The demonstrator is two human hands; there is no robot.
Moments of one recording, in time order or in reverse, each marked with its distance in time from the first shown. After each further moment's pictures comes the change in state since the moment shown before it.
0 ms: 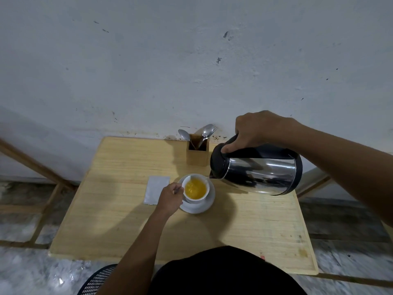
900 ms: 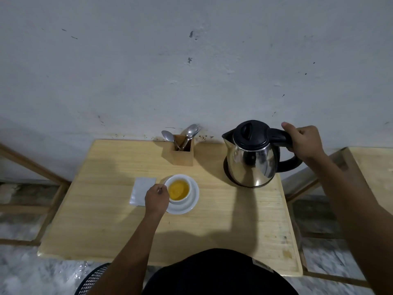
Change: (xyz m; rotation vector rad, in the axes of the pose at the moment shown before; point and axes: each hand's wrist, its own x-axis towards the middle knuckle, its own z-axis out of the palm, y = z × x) left_hand 0.001 0.005 0.034 0.039 0.321 -0.069; right_hand -0.035 0.169 0.139 1.141 0.732 0.349
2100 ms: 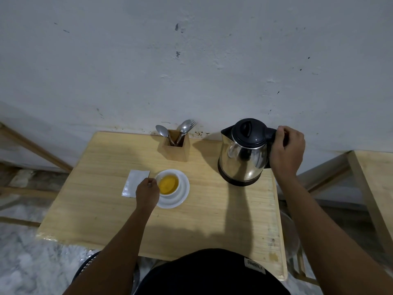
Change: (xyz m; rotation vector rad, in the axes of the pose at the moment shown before) left_hand -0.012 0.008 0.014 0.077 0.139 0.025; right_hand -0.021 0.027 0.036 -0.019 0.328 0.058
